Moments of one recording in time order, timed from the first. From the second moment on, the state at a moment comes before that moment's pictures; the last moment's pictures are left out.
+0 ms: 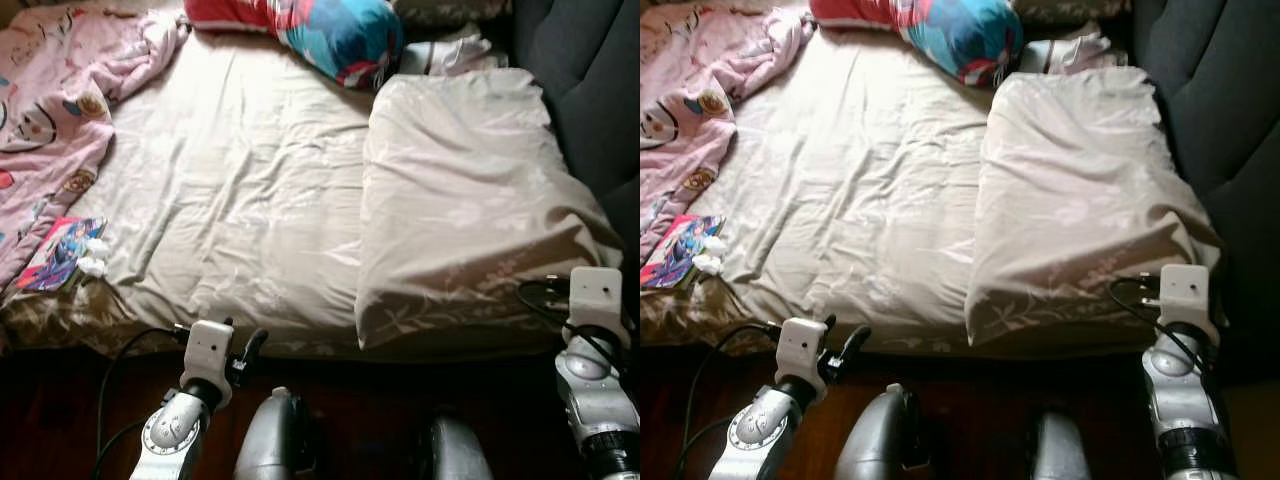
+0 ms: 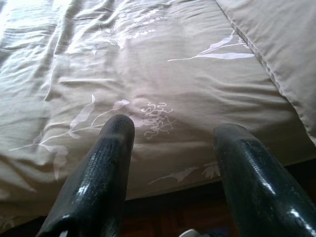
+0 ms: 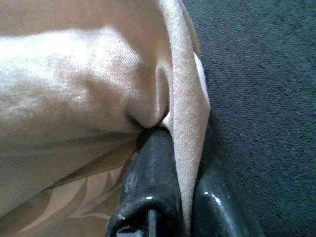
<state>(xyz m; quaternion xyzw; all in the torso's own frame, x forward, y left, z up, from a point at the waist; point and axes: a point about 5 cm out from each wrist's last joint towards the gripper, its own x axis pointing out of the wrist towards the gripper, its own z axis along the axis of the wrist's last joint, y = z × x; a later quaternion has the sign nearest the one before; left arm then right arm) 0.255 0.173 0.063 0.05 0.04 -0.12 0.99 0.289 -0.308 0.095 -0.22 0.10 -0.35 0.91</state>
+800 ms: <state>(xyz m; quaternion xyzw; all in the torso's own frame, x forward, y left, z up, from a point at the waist) 0.256 0.172 0.062 0.05 0.05 -0.13 0.99 0.293 -0.278 0.110 -0.09 0.01 -0.28 0.95</state>
